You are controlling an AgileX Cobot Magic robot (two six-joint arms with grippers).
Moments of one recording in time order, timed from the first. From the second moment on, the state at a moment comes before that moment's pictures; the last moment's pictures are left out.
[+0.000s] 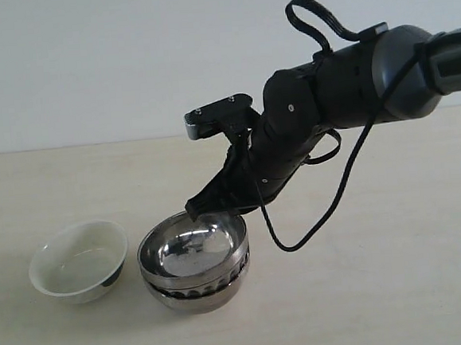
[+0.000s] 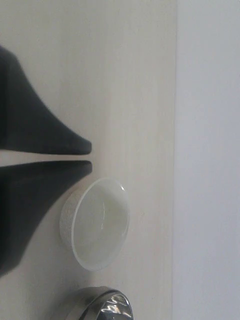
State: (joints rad) left arm 0.01 0.00 0.00 -0.09 0.31 0.04; right arm 0.66 1.92 -1.34 0.10 0.50 -0.04
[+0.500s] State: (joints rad) left arm 0.01 0.00 0.00 -0.09 0.31 0.04; right arm 0.86 1.87 -1.34 0.14 0.53 -0.06
